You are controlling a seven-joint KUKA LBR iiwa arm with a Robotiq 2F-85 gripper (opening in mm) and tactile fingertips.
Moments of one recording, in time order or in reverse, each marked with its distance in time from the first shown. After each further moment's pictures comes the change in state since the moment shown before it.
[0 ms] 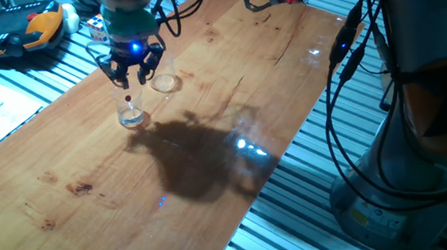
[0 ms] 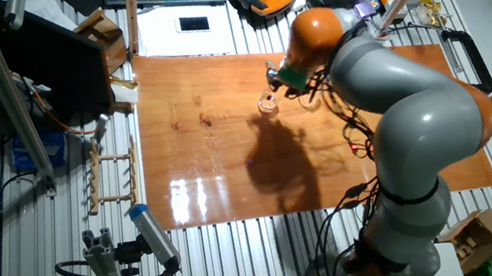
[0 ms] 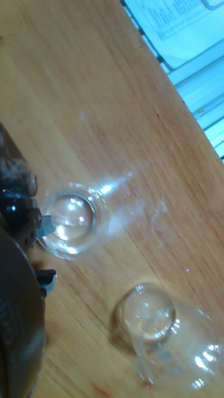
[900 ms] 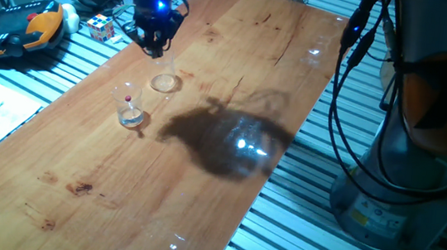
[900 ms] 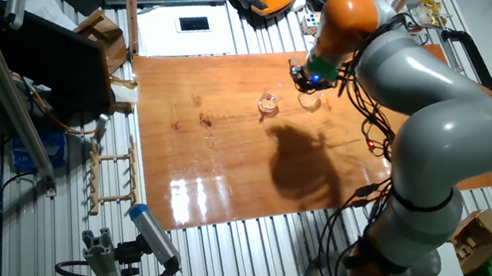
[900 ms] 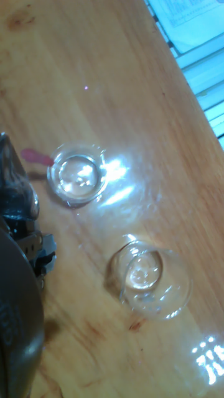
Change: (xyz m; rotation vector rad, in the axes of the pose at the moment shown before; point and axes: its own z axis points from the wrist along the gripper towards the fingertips) arm -0.006 -0.054 -0.052 0.010 0.066 -0.078
